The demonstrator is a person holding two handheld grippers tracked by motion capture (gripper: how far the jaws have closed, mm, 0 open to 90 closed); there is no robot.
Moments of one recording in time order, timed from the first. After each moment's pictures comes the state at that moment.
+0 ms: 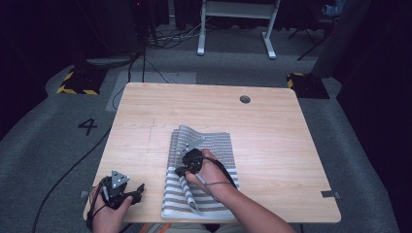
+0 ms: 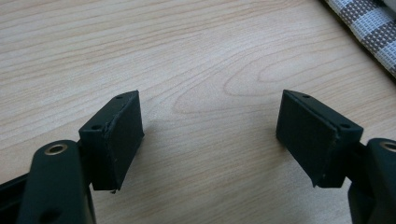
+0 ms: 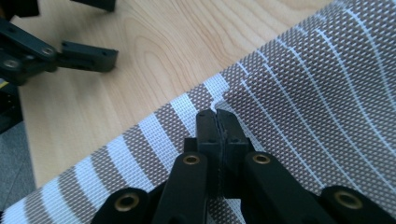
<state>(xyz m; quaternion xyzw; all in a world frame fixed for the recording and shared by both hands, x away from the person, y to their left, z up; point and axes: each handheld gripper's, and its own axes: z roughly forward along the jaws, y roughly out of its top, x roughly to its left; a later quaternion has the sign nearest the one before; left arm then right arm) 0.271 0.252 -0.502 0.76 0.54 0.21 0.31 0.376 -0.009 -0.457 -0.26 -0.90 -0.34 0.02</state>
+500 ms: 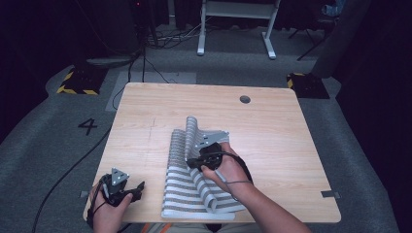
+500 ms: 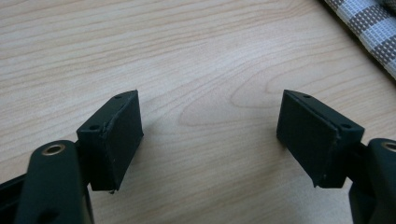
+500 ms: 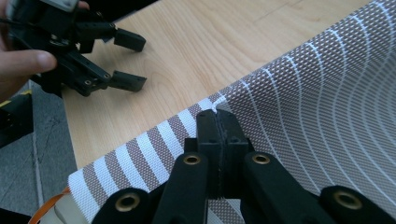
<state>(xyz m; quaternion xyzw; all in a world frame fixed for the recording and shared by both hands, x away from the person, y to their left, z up) 0.280 0.254 -0.503 0.75 0.54 0.20 0.32 0.364 -0.055 -0.400 -0.24 -0.88 -0.40 -0.02</state>
